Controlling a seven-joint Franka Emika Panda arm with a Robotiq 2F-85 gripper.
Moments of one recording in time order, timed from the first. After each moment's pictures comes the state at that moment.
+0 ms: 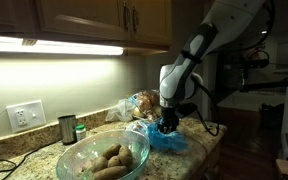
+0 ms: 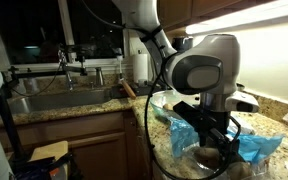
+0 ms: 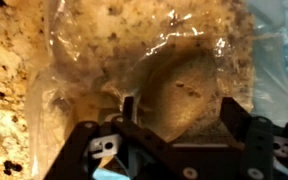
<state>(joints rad) -0.15 0.34 -0.12 -2.20 0.08 2.64 -0.12</state>
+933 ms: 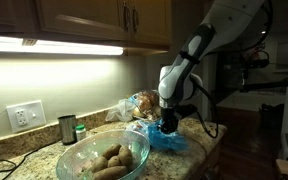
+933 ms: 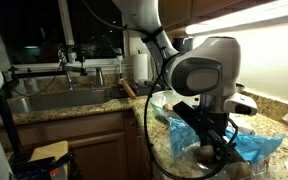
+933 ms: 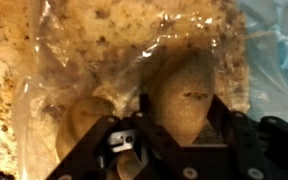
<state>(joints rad) -0.16 0.35 -0.10 -2.20 0.11 2.64 -0.12</state>
